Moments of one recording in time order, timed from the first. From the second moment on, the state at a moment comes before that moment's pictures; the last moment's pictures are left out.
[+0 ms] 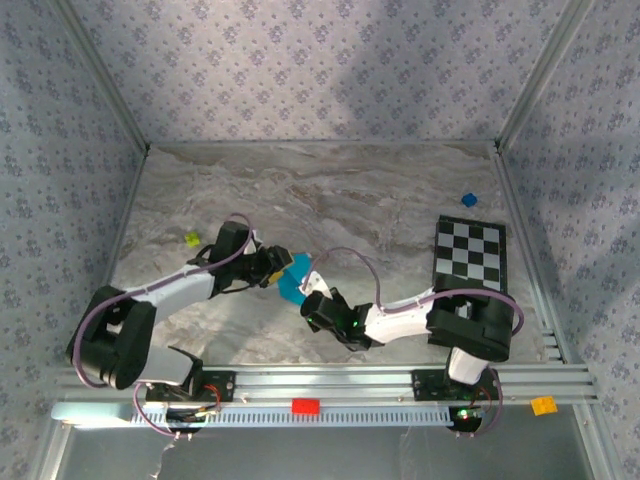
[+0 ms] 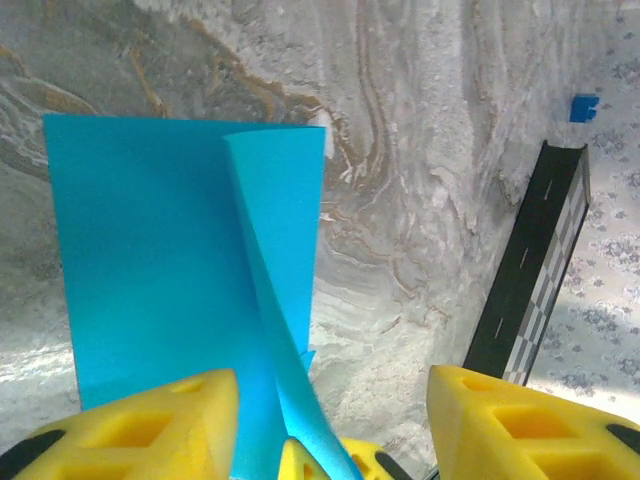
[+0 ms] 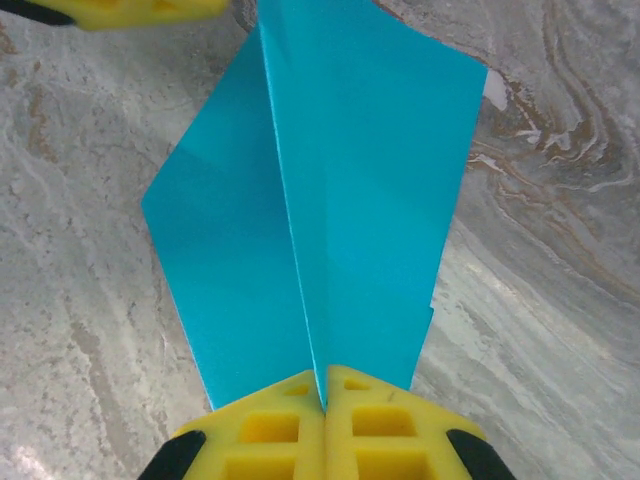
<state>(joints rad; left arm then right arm) -0.45 1.35 0.59 -0.04 0.48 -1.06 1.21 1.69 0.67 0.23 0.47 0.38</state>
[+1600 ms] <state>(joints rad) -0.46 1.46 0.57 0.08 0.51 -1.07 0.89 1.78 0.67 0.44 -0.26 0.82</state>
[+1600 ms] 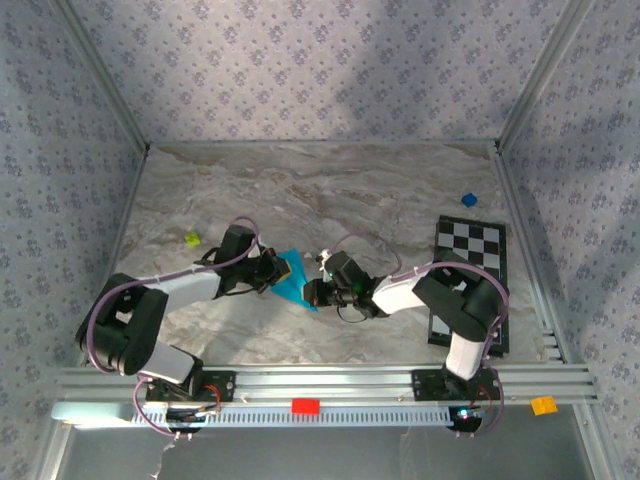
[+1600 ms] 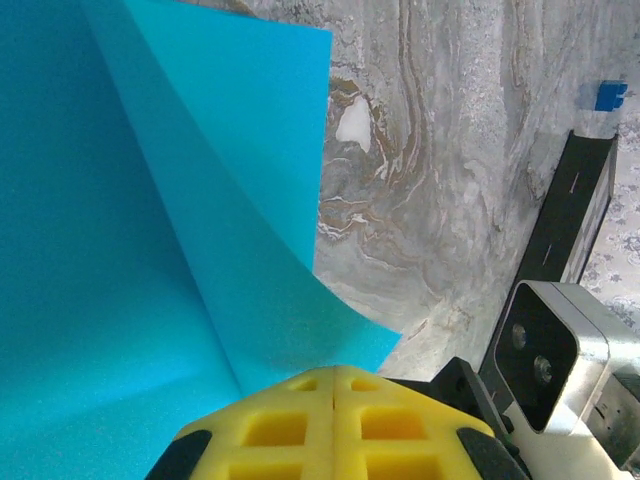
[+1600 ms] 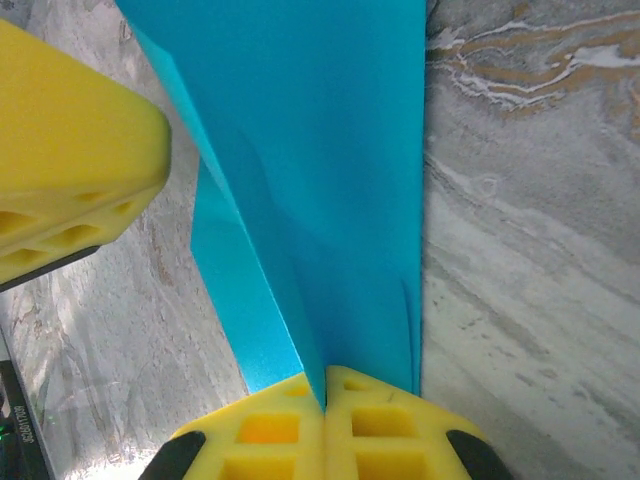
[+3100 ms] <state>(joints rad) -0.47 1.58 0.57 0.15 0.45 -1.09 0.86 1.80 0.72 0.36 -0.36 0.89</state>
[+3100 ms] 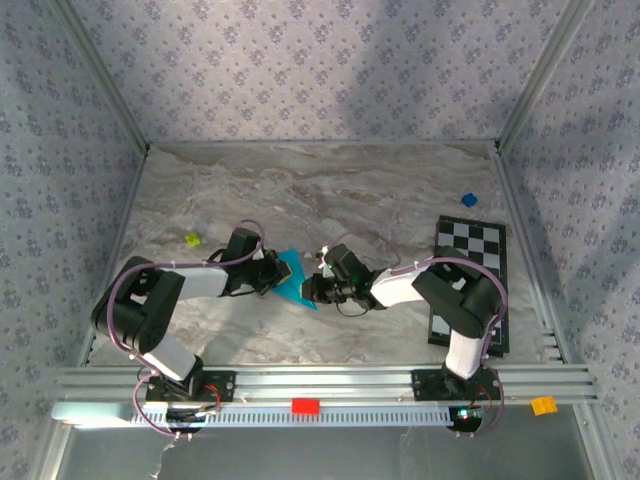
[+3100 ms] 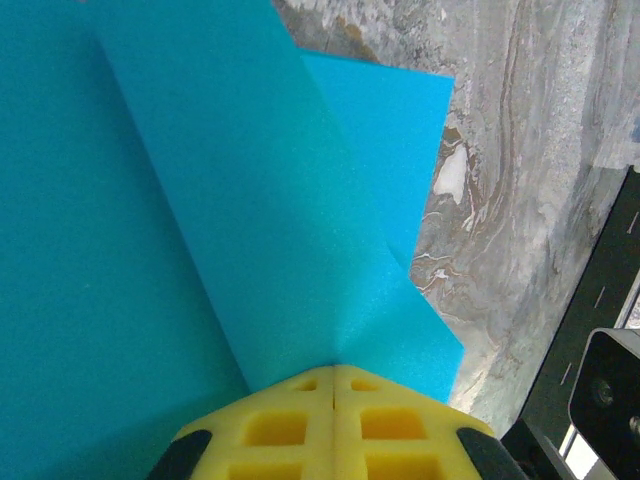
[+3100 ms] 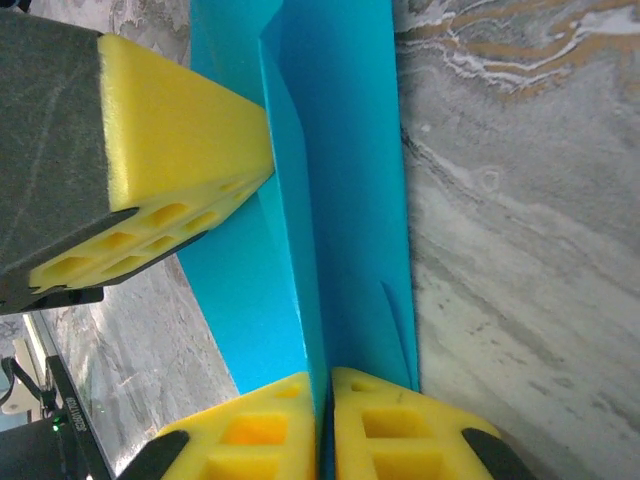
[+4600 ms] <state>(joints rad) -0.50 1.64 0.61 0.15 0.49 -1.03 0.86 1.78 0.71 0.35 -0.34 0.98</state>
